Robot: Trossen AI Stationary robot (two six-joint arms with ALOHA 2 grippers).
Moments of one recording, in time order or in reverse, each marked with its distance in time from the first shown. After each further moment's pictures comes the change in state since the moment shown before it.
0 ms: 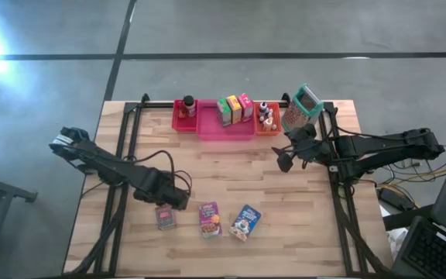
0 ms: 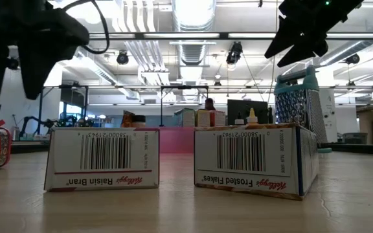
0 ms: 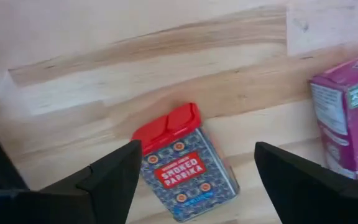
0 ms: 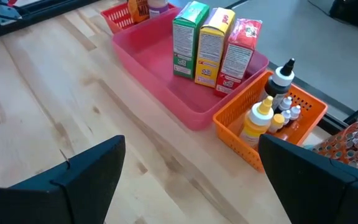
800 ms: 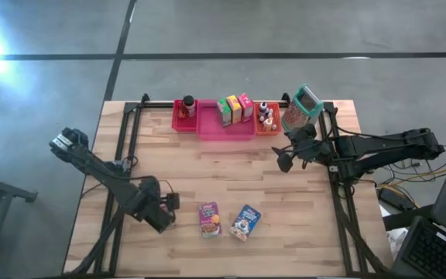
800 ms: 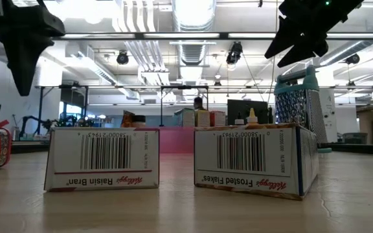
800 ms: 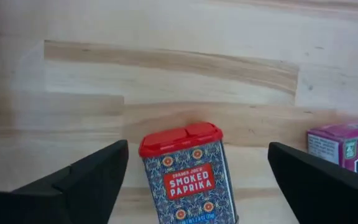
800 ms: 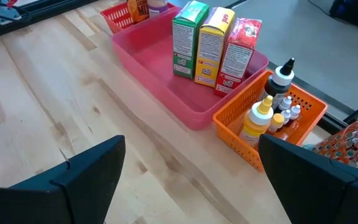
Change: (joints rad) left arm -0.238 -0.001 -0.008 -0.083 -0.260 -0.555; right arm 0.000 0.000 0.000 -0.002 0.000 0.001
